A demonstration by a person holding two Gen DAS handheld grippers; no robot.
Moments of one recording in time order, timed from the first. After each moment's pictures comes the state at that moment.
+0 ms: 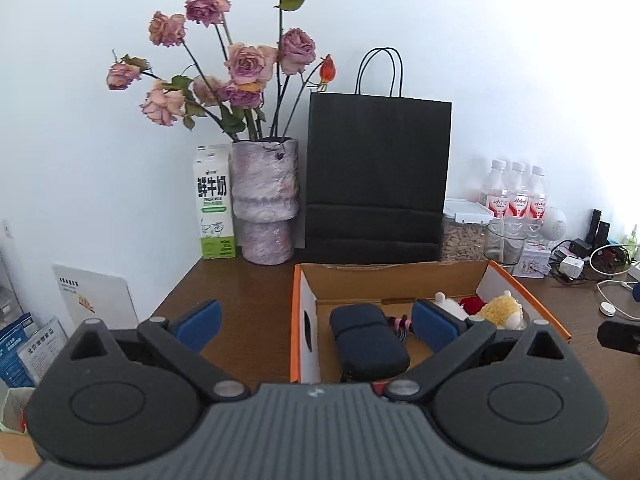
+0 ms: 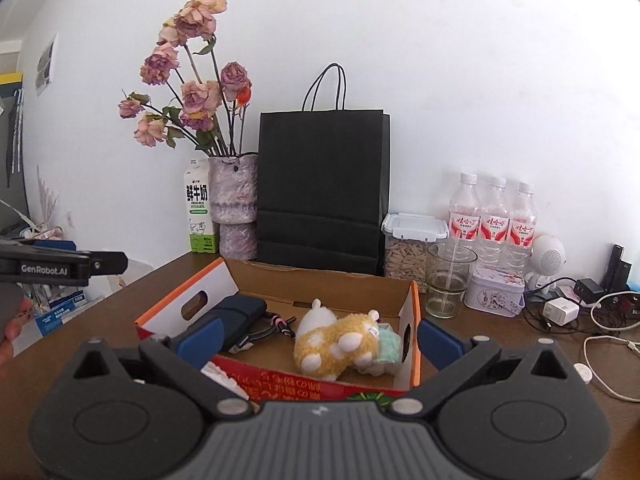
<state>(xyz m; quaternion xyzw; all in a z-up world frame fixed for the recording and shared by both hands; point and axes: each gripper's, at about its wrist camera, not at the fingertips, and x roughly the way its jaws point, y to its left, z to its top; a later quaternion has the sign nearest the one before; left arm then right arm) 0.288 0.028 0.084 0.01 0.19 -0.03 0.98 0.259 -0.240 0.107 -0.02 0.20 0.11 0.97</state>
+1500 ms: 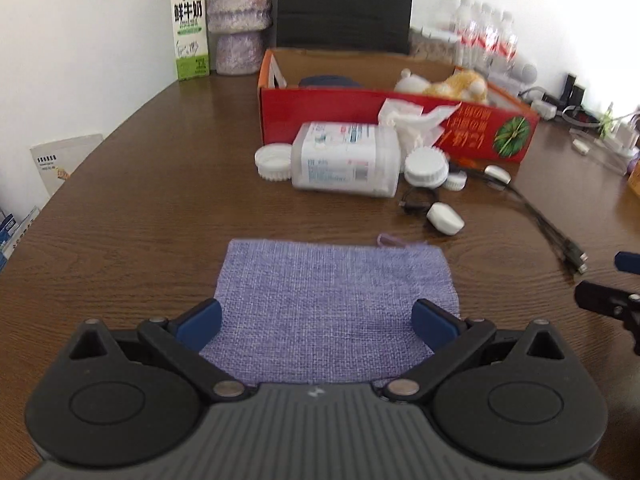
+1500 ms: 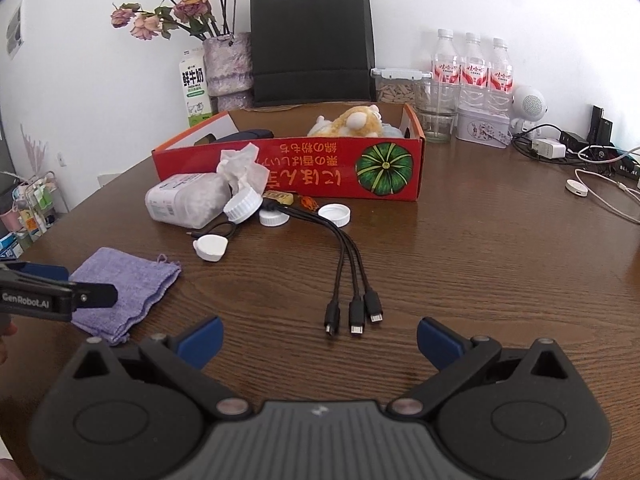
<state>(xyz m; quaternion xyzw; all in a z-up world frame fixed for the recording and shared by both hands) 0.202 0.020 -0.043 0.02 0.39 -0.07 0.92 0.160 -0.231 -0.006 0.02 0.33 0.09 0.94</state>
